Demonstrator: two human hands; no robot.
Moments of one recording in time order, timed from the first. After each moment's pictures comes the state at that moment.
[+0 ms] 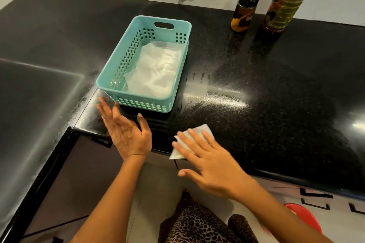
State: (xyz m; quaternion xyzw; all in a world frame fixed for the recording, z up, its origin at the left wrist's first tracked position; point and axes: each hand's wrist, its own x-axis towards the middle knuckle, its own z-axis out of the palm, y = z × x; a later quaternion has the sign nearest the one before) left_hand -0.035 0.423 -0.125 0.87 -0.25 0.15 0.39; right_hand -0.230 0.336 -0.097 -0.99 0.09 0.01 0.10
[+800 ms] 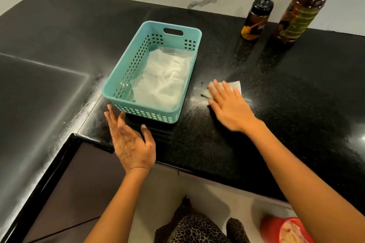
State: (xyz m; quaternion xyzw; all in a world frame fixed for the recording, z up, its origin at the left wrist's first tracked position) left_hand -0.037 0.423 -0.125 0.89 -0.22 0.11 0.39; right_hand -0.151 0.197 -0.096 -0.95 0.27 0.05 0.12
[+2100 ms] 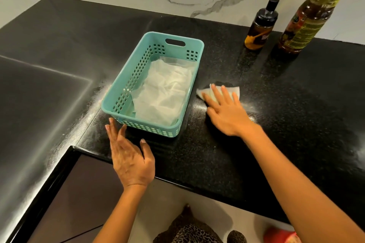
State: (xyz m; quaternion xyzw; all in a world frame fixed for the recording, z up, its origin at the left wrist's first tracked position) left_hand -0.038 0.423 -0.121 0.88 -0.22 0.10 0.41; right_hand -0.130 0.187 -0.089 -0.95 0.27 0.09 0.12
